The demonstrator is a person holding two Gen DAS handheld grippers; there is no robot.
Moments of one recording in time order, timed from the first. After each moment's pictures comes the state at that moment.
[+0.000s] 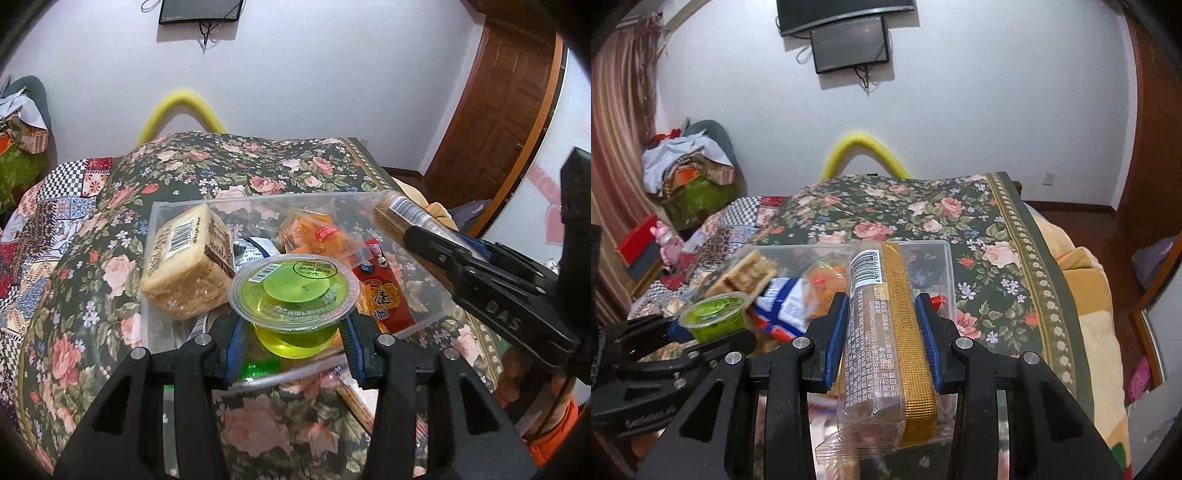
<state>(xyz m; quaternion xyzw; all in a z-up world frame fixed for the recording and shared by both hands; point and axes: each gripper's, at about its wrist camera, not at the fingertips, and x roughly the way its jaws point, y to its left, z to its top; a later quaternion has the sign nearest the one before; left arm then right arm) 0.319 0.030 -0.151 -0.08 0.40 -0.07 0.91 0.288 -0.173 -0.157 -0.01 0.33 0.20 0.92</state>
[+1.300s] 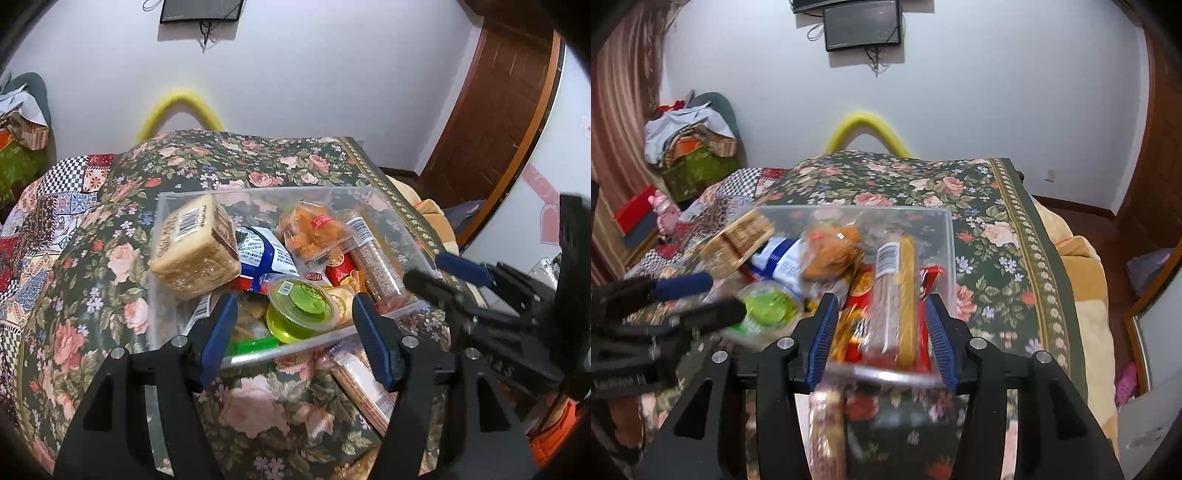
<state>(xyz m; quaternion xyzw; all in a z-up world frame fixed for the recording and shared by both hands) 0.294 0.032 -0.142 -0.09 0.39 -0.07 0.91 0.261 -0.179 -0.162 -0.05 0.35 0.22 0.91</state>
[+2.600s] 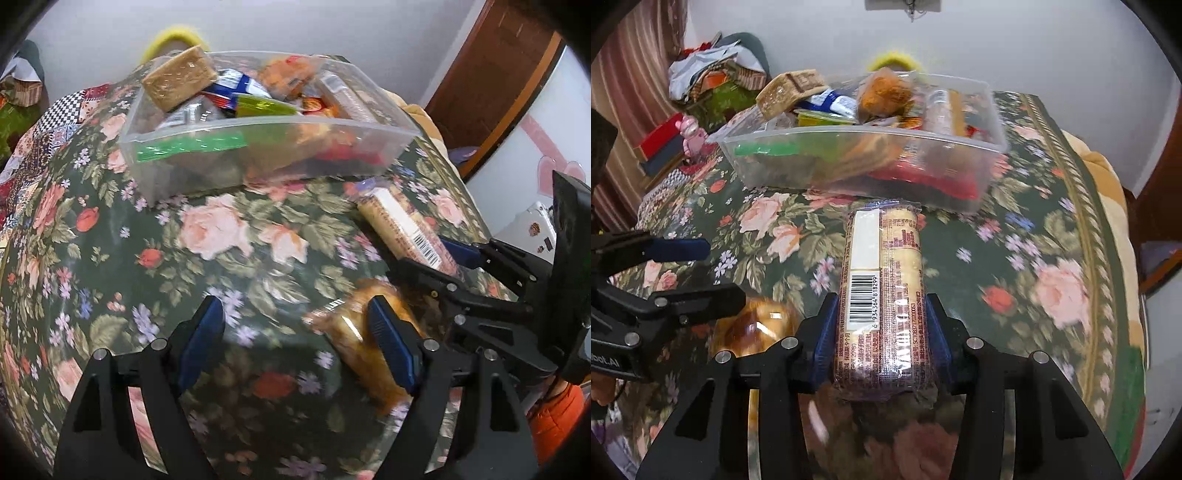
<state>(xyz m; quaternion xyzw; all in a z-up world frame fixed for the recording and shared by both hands) 0.199 -0.008 -0.208 -0.08 0.51 -0.09 0.85 0.186 -0.200 -0.228 -0.09 0.43 0.25 0.86</state>
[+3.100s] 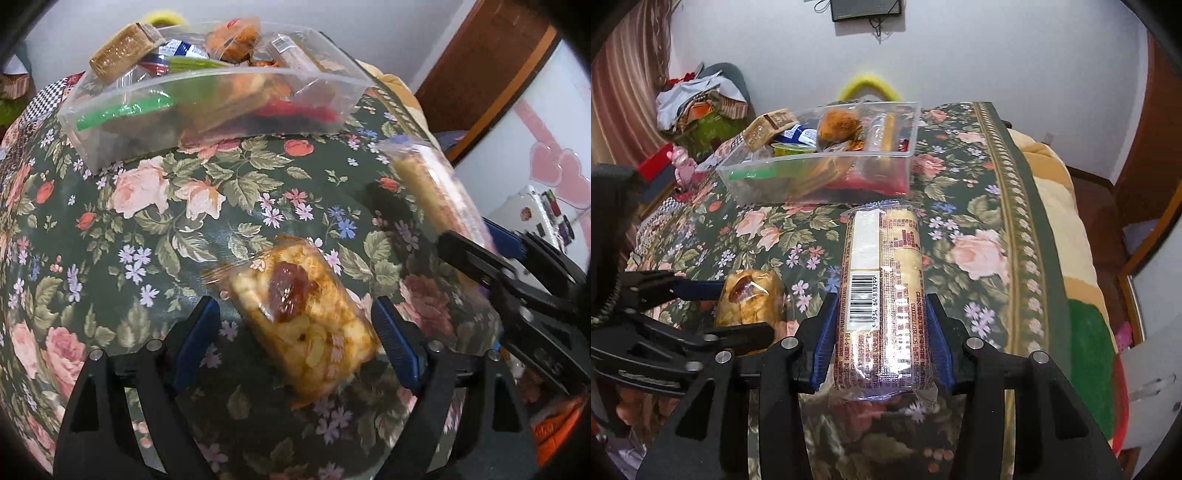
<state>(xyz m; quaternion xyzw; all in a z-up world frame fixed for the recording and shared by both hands) 0.190 -0.069 -0.226 -0.09 0.53 -0.10 0.84 0.156 -0.247 -0.206 -0.05 0.40 0.22 0.89</state>
